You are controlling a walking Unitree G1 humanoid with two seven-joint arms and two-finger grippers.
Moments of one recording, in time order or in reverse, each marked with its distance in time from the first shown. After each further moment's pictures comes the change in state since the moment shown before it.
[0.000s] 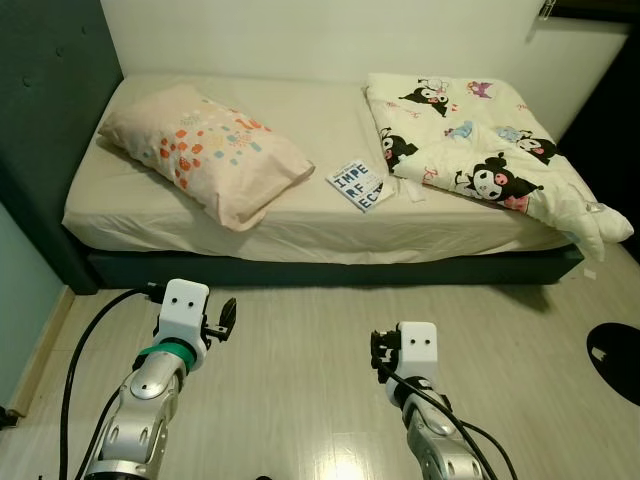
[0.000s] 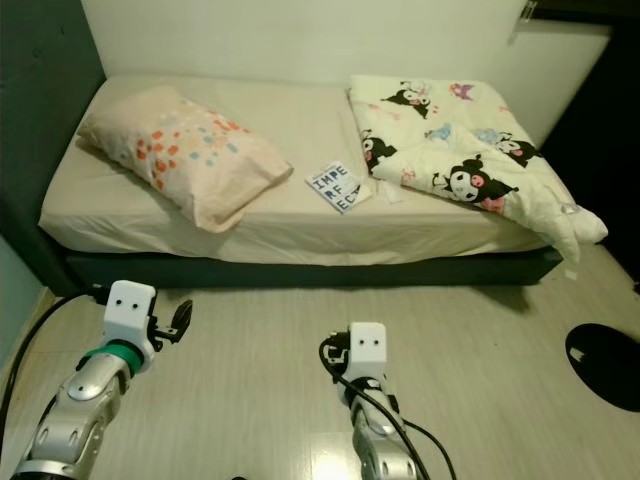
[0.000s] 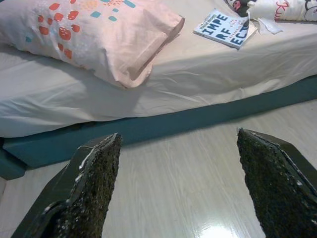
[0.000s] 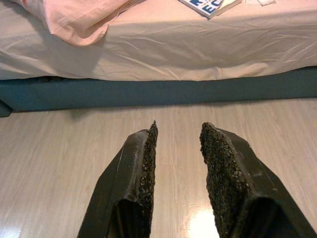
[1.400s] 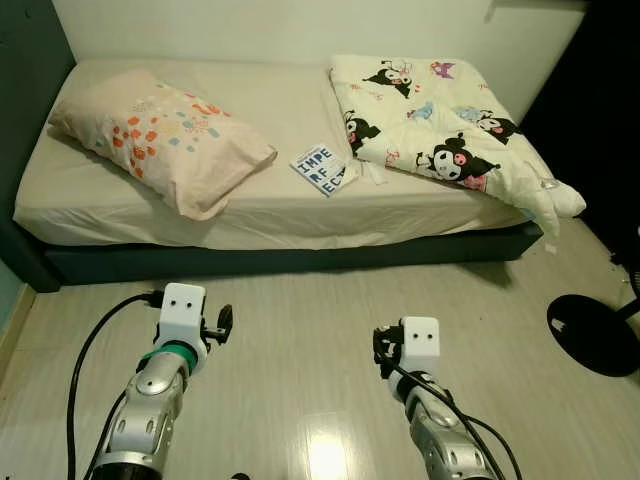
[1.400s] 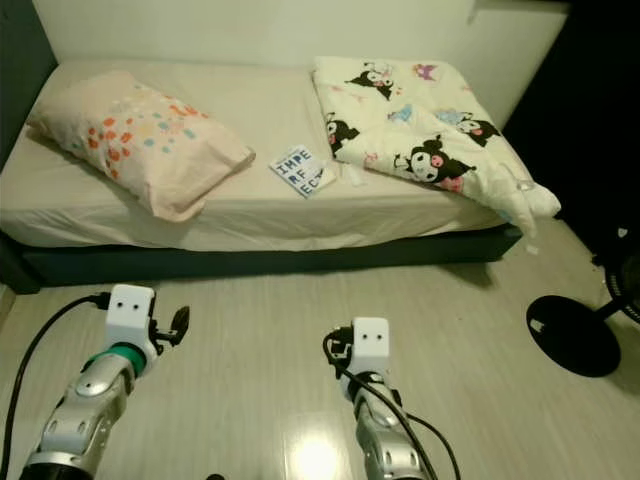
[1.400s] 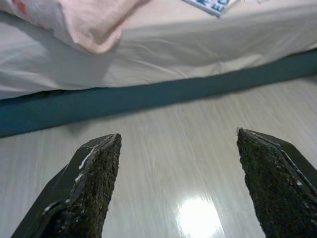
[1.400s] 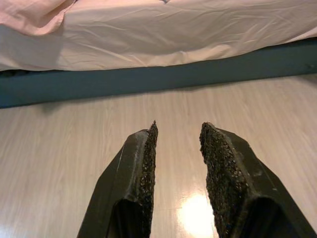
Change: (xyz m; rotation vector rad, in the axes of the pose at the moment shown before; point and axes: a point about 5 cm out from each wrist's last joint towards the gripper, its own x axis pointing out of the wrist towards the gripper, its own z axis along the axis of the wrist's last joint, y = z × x) left arm 0.006 -0.001 -0.019 -0.049 0.122 0.031; right arm 0.006 -0.004 0.002 0.019 0.024 -0.023
